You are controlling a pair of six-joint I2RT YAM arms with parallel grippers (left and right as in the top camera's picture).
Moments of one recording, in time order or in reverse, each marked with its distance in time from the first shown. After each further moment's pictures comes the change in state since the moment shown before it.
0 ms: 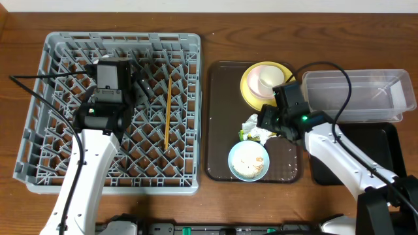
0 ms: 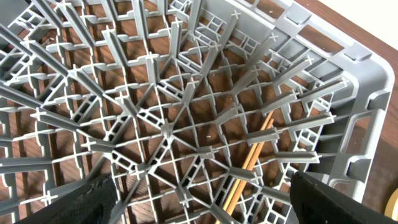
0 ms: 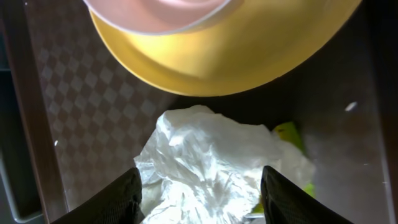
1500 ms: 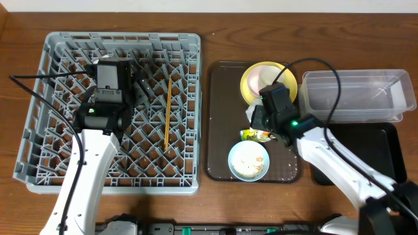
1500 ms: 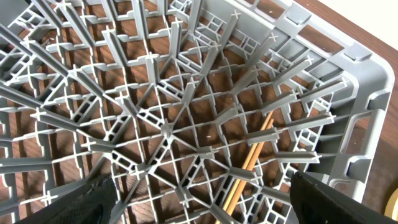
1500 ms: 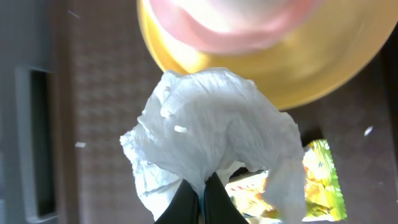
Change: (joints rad) left arm 0.000 0.000 0.000 0.000 0.000 0.000; right arm 0.099 -0.033 0.023 0.029 0.119 -0.018
